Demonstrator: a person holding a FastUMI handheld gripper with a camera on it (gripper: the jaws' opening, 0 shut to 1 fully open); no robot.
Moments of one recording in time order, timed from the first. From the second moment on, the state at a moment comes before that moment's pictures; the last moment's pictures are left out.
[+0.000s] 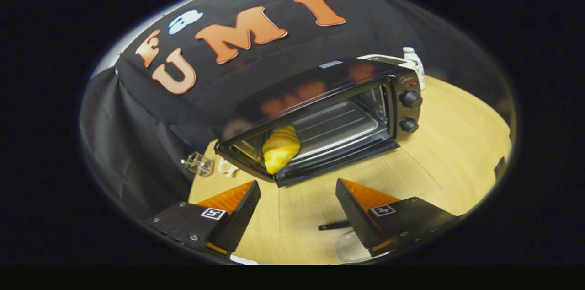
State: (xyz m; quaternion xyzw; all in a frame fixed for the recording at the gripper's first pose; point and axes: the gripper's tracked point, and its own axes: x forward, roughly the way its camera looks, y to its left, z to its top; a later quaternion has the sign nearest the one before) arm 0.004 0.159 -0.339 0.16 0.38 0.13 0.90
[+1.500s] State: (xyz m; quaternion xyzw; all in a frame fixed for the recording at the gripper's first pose) arm -0.068 0.099 -0.442 -0.05 0.48 0.09 0.87
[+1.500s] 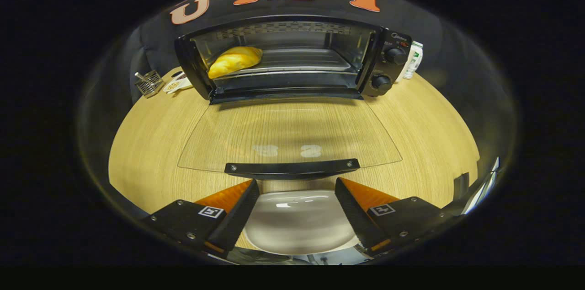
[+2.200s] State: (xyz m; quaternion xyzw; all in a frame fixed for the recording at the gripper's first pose) arm -0.059 0.103 -0.380 -0.02 0.44 0.11 0.89
